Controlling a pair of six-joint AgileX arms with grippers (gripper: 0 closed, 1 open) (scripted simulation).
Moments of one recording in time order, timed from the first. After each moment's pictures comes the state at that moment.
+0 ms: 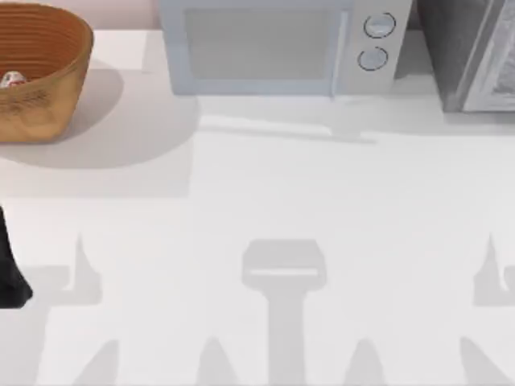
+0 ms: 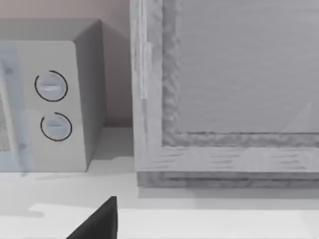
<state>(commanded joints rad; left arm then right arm) 0.00 0.00 0.00 0.00 0.00 0.00 0.00 0.00 0.00 0.00 0.00 0.00</state>
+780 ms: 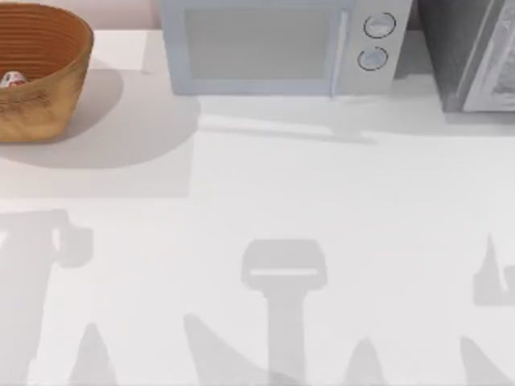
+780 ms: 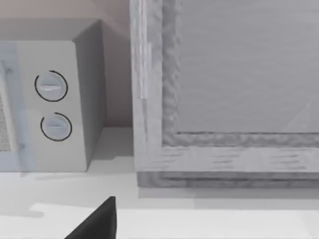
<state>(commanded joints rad) 0.09 0.59 0.49 -0.37 -0.02 0.04 0.00 0.00 0.00 0.00 0.00 0.00</state>
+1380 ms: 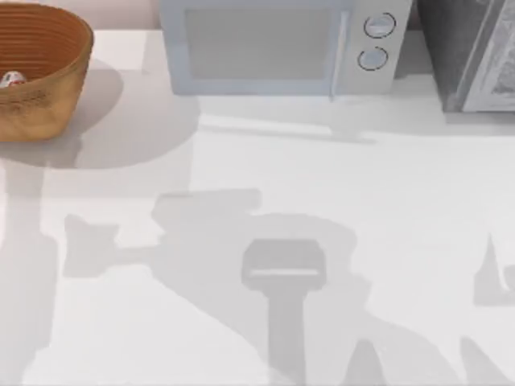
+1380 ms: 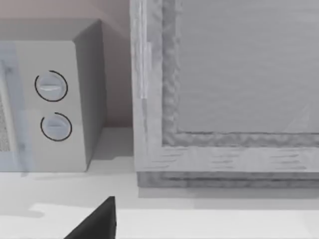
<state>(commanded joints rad) 0.16 1.61 1.47 -0.95 0.01 0.11 0.00 0.00 0.00 0.00 0.00 0.00</state>
